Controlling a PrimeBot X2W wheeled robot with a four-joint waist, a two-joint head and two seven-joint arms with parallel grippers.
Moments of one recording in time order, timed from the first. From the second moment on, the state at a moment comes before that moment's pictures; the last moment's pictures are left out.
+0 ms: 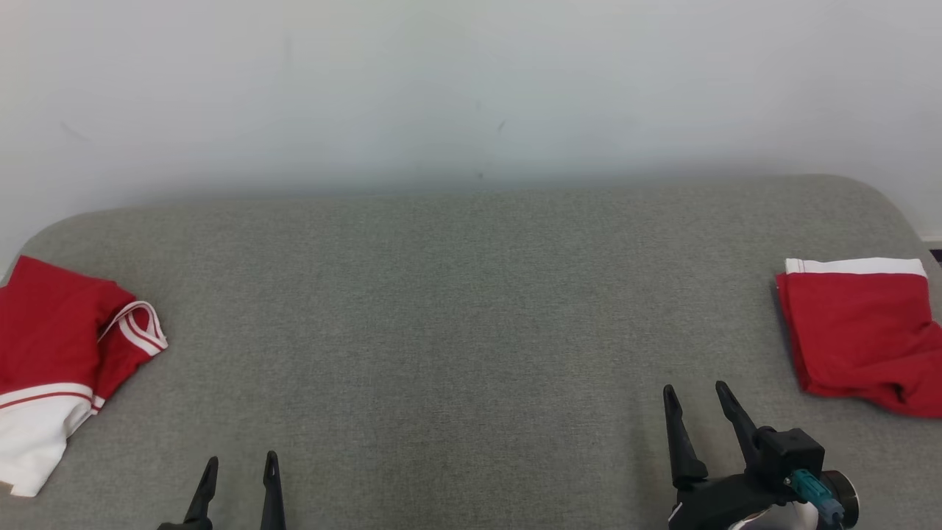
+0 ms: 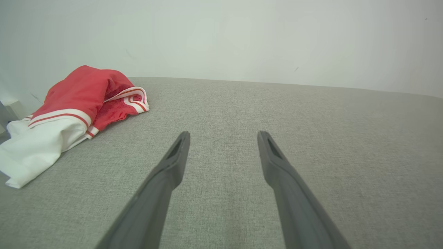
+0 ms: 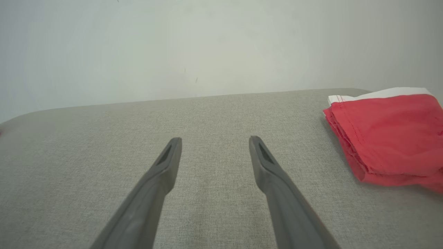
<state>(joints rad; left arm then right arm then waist) 0.01 0.05 0.02 0.30 -0.13 -0.07 -0.26 -0.15 -0.05 -0.02 0.46 0.08 0.13 -0.26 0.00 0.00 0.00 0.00</state>
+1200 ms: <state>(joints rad) 0.05 0.05 0.13 0.31 -0.13 -0.07 -0.26 -0.15 -0.05 0.09 0.48 0.14 0.13 -0.26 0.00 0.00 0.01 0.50</state>
